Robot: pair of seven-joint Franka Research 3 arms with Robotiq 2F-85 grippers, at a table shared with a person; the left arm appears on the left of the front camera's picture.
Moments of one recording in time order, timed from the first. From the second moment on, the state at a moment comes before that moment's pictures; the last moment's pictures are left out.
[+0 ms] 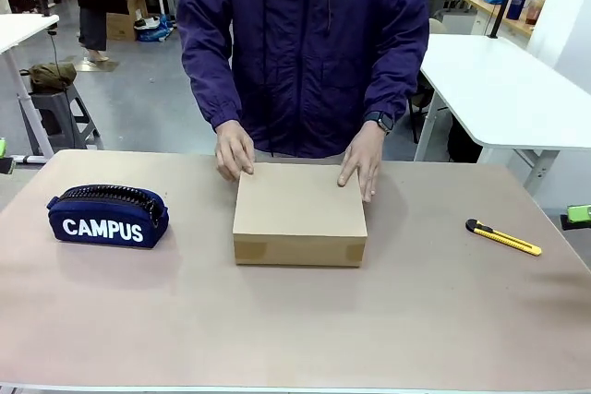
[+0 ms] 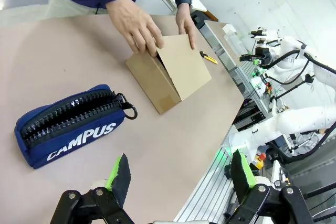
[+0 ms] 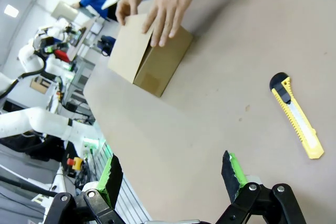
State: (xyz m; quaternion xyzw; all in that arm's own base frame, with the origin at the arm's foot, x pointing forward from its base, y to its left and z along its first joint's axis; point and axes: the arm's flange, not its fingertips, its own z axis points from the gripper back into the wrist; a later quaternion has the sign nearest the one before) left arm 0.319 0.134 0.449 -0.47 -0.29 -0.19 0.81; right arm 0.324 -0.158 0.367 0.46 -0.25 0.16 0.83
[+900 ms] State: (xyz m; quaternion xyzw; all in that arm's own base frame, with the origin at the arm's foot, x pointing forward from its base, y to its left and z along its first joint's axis) left arm 0.319 0.134 0.449 -0.47 -0.29 -0.19 0.81; right arm 0.324 -0.158 0.367 0.46 -0.25 0.16 0.83
